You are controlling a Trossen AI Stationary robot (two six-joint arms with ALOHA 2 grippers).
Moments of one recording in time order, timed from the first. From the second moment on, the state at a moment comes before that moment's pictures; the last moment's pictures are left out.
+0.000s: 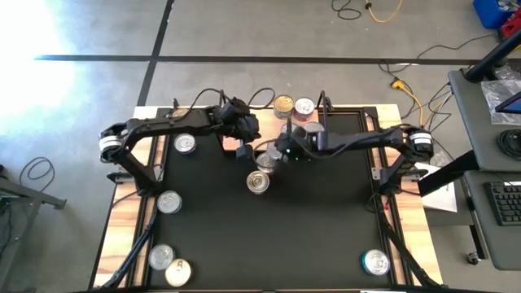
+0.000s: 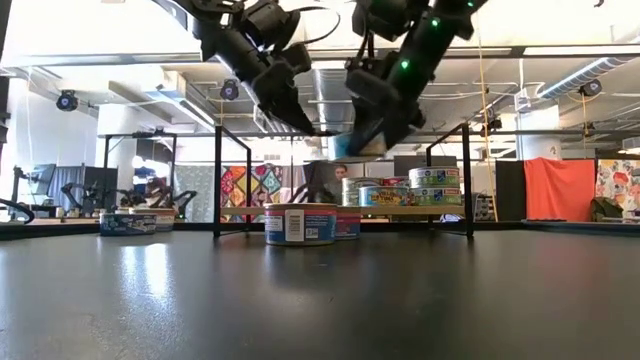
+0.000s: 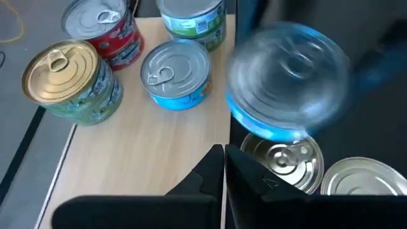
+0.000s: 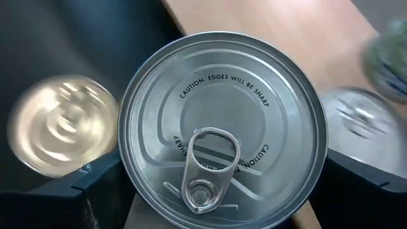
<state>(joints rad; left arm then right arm) 0.39 1.61 1.23 -0.36 0.13 0.31 -0.15 1.67 1.23 -0.53 0.26 0.26</state>
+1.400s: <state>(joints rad) 0.39 1.50 1.11 -0.20 0.12 0.25 -0.45 1.78 1.35 -0.67 0.12 0.04</state>
